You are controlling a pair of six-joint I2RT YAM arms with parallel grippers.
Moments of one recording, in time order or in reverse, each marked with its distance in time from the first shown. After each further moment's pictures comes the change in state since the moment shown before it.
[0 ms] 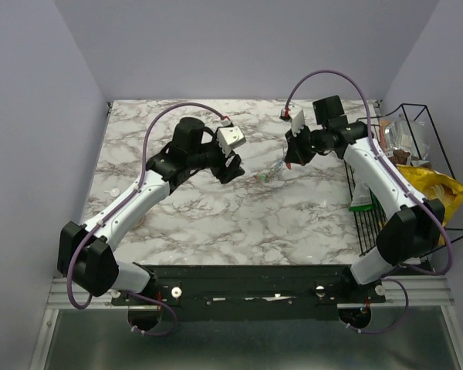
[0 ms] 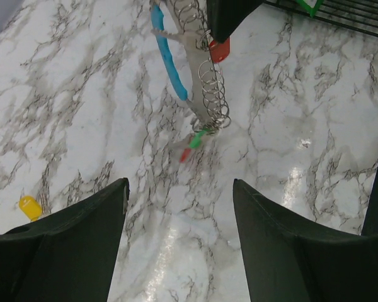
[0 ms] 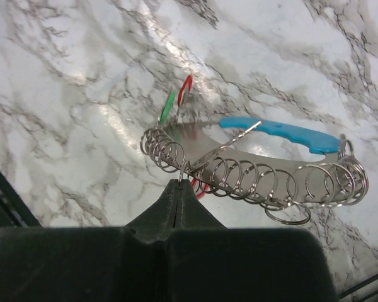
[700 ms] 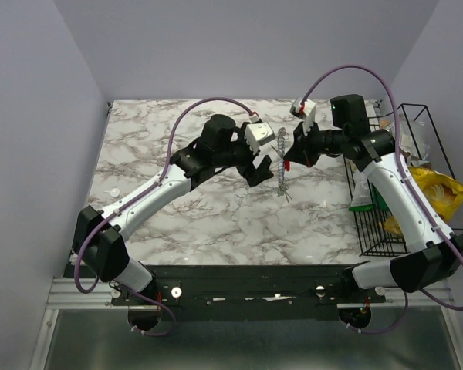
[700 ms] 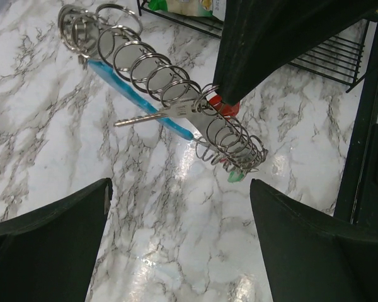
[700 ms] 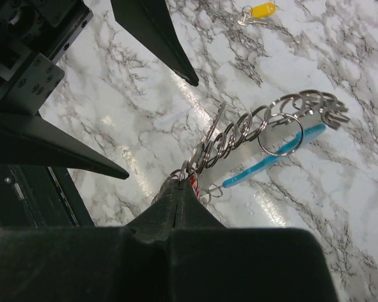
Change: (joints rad) left arm -0.176 0.131 0.163 0.019 -0.095 -0.148; right arm 0.024 -0.201 0.014 -0.019 -0.140 0.077
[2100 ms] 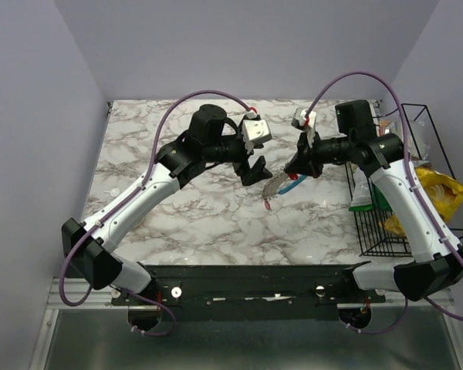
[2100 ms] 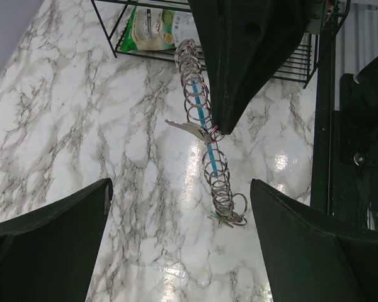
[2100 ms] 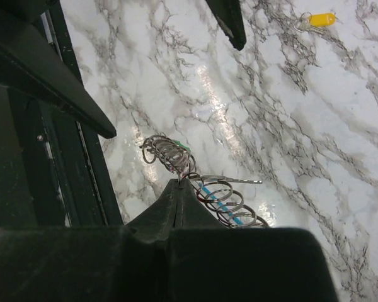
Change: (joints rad) left arm 0.005 -0.068 0.127 -0.156 0.148 0.116; right arm 0.000 -0.058 0.002 -0.146 -0.156 -0.163
